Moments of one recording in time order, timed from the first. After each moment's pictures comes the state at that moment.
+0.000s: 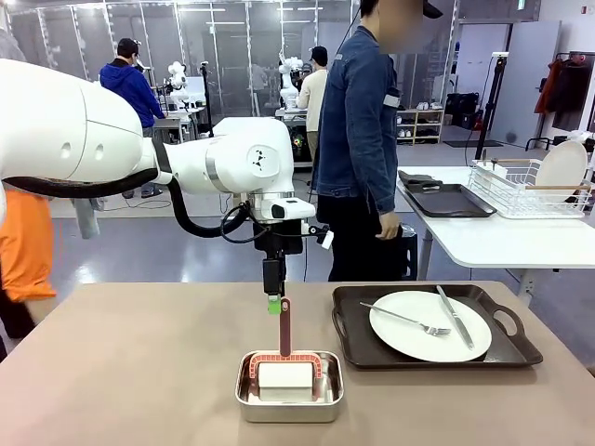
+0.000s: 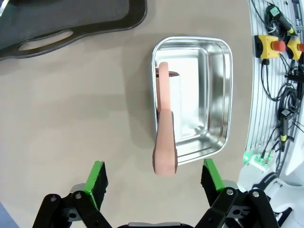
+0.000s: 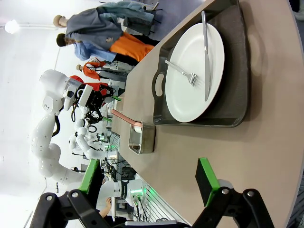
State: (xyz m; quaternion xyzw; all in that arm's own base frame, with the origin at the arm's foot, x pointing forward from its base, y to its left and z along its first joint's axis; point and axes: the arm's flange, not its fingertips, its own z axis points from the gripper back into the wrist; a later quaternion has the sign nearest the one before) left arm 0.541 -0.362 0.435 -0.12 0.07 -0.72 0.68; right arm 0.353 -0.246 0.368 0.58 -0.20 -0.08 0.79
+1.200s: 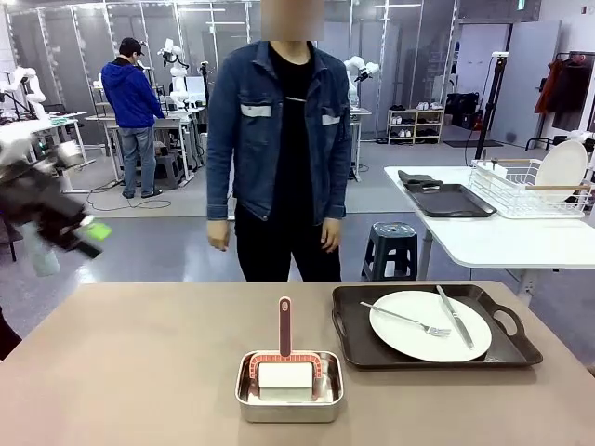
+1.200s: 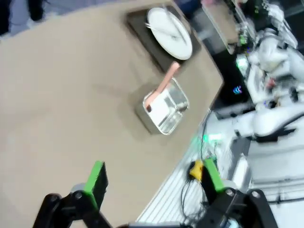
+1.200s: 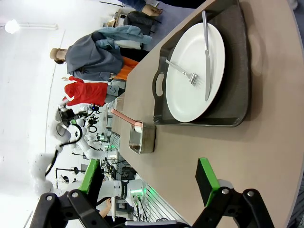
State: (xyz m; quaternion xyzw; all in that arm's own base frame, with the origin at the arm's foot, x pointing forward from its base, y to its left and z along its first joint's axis) left arm 0.412 0.065 0.507 -0.42 -0.20 -0.22 0.86; right arm 0.353 -0.246 0.368 0.58 -0.20 -0.08 0.78
